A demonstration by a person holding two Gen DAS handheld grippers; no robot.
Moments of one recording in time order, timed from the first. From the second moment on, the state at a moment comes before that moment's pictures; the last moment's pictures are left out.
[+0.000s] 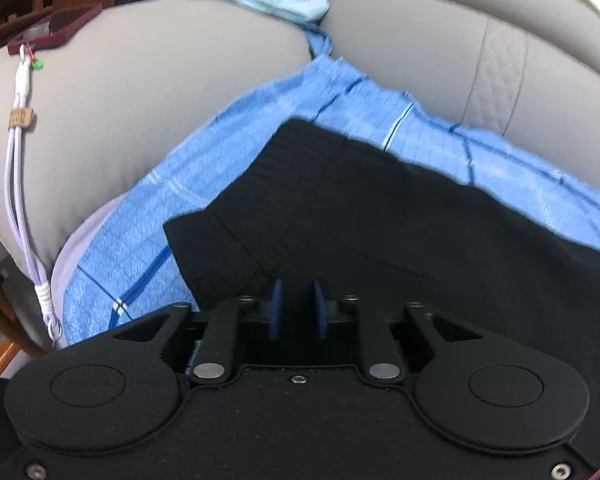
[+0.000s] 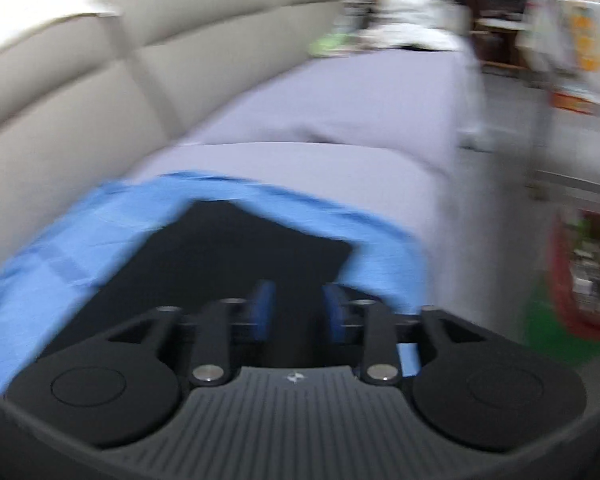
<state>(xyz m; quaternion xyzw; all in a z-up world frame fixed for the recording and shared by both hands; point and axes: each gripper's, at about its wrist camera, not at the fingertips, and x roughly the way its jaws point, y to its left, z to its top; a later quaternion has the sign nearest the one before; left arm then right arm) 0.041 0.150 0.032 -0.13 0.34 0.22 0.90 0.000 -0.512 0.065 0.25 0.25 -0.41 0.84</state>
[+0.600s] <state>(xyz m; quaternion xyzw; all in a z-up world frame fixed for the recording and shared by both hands) 0.018 0.147 0.007 -0.05 0.31 0.18 0.93 0.207 -0.189 0.068 0.16 0.46 0.13 0.86</state>
